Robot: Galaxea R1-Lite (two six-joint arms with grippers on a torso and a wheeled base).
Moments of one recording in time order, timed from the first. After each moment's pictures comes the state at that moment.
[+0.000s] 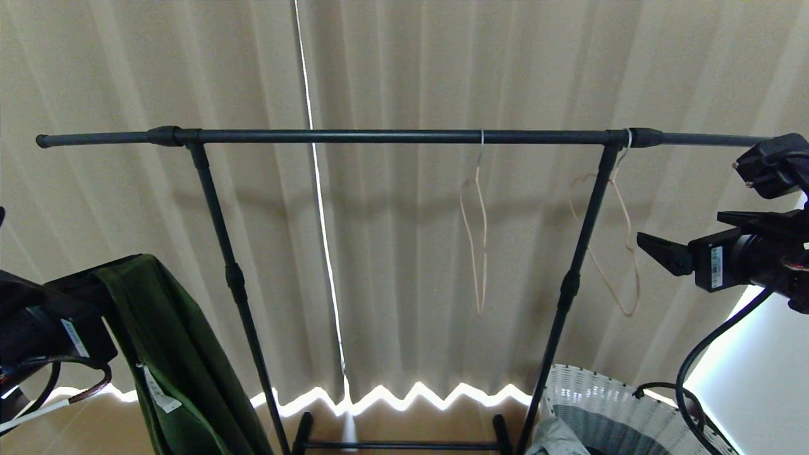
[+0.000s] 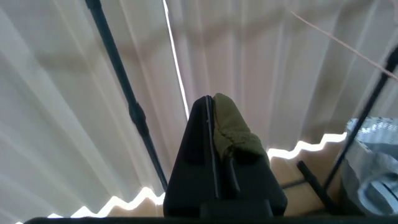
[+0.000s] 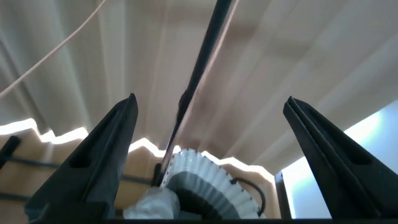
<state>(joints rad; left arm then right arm) -0.14 1.07 -0.42 -0.57 -0.10 0.14 0.23 1.32 -0.75 -0.29 -0.24 -0.16</state>
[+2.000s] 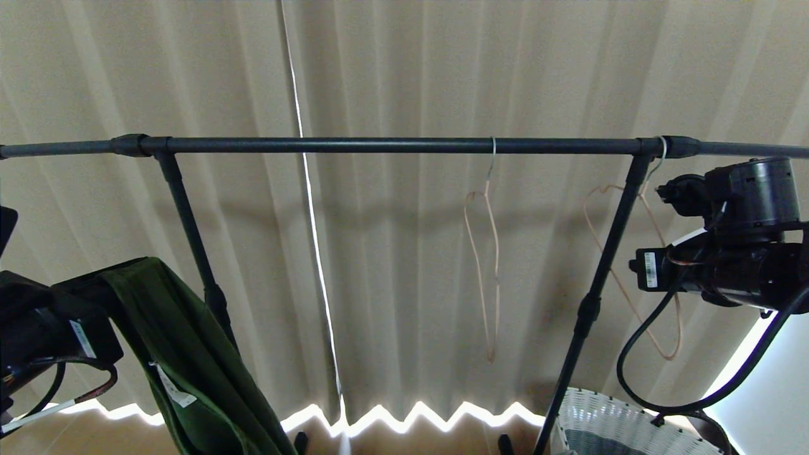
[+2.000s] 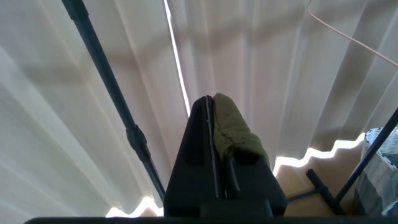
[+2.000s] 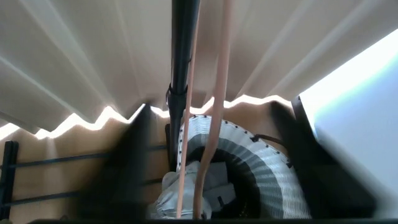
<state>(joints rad) -0.14 1.08 -0.42 -0.57 -0.10 0.14 0.21 1.60 -0.95 -0.02 -0.41 0.16</state>
